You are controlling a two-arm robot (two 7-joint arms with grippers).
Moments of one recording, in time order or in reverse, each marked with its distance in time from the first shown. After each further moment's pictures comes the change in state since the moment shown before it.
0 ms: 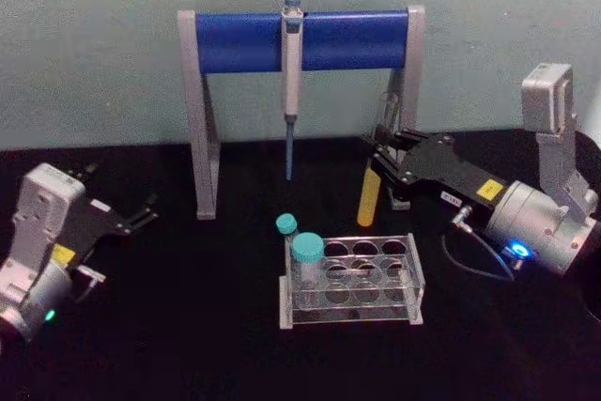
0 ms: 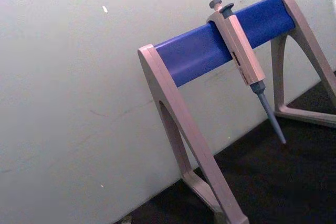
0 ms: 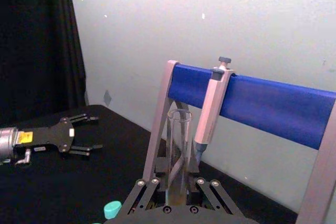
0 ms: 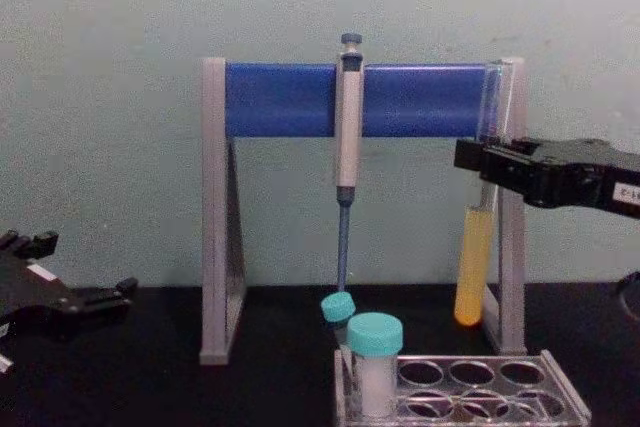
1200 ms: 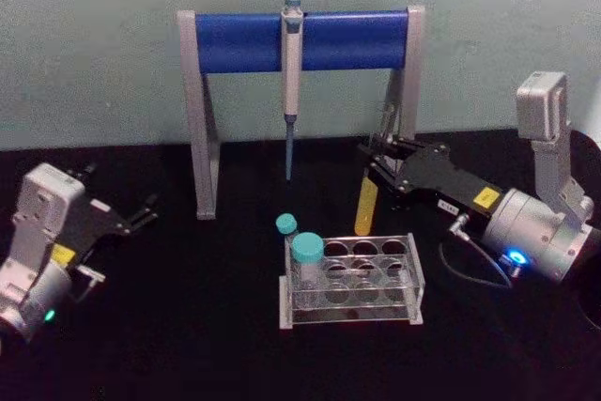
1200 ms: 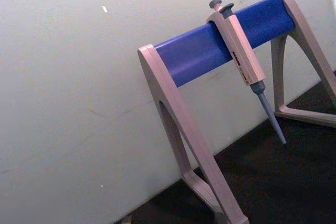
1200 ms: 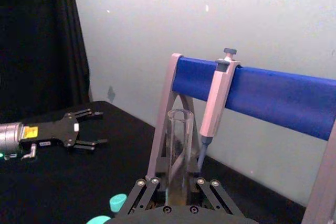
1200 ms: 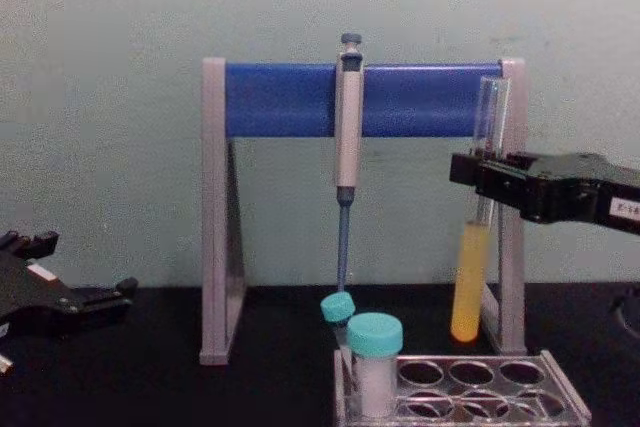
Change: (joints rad) left arm 0.000 0.000 0.000 0.000 0.000 0.000 0.000; right arm -0.005 0.001 -0.009 0.007 0.007 0.005 0.008
